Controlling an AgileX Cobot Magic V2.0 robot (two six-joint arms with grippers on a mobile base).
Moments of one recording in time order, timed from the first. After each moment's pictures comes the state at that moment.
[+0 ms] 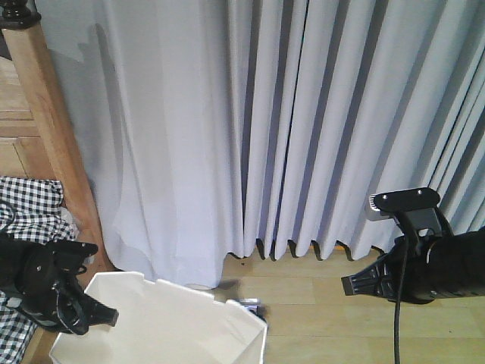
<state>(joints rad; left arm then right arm) -0.13 1.90 -0.84 -0.01 0.39 0.02 0.27 1.35 -0.75 0.09 0.51 0.01</state>
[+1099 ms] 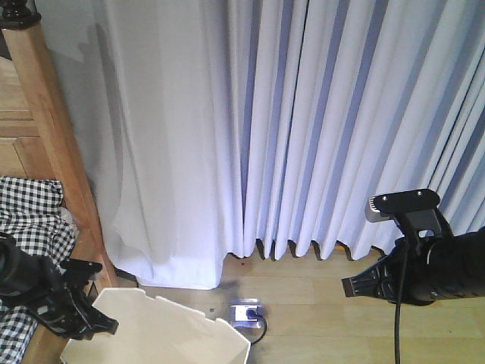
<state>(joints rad) 0.00 2.33 -1.05 -0.48 0.24 0.65 0.27 1.35 -0.75 0.09 0.52 0.01</state>
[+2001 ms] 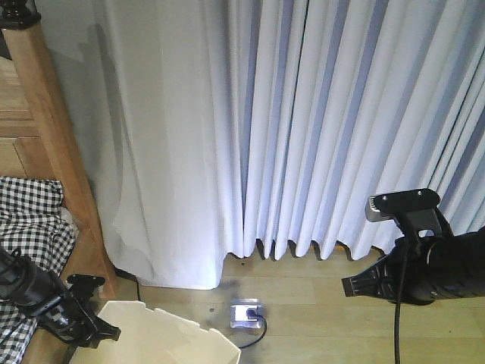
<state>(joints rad) 0.06 2.64 -1.33 -0.67 0.27 0.87 0.27 1.35 -0.75 0.09 0.52 0.01</state>
